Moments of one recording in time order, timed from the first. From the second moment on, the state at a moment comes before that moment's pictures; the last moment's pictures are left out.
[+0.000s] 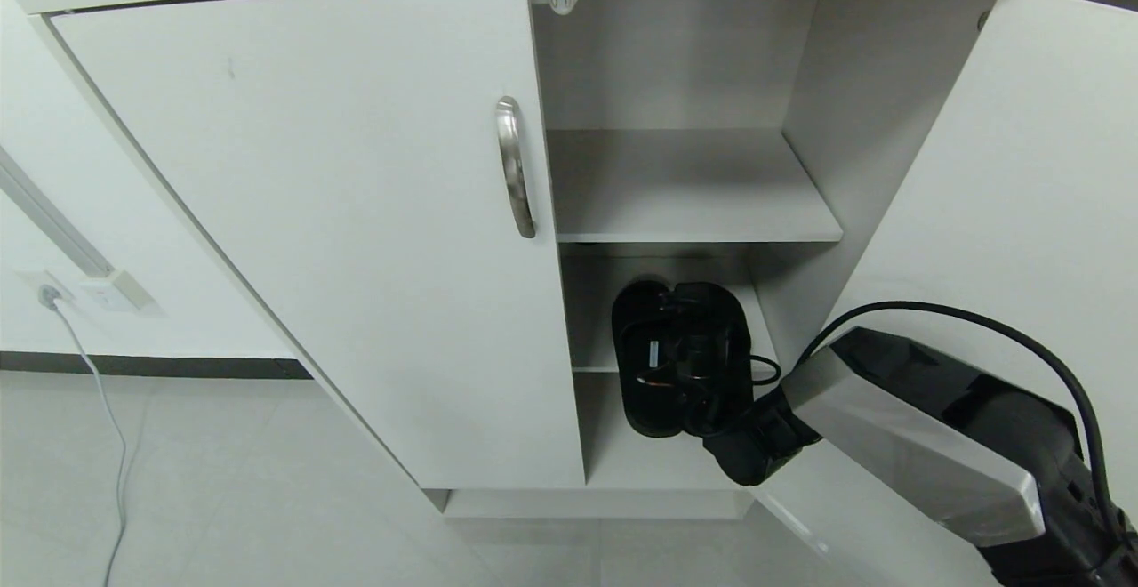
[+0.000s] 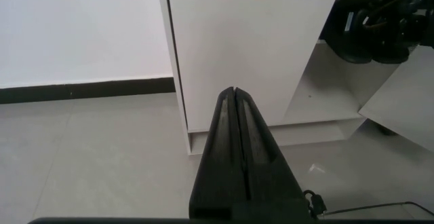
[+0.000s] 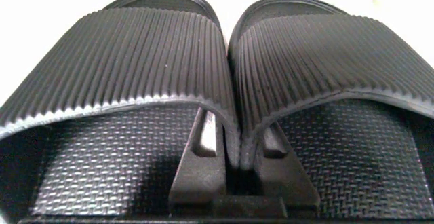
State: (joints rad) left arm 0.00 0.00 0.00 0.00 -0.08 0.01; right arm 0.62 2.54 -1.49 -0.99 -0.64 0.07
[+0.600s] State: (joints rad) left arm 0.00 0.00 0.00 0.00 -0.08 0.01; right arm 0.58 2.63 -1.82 -0.77 -0.64 0.07
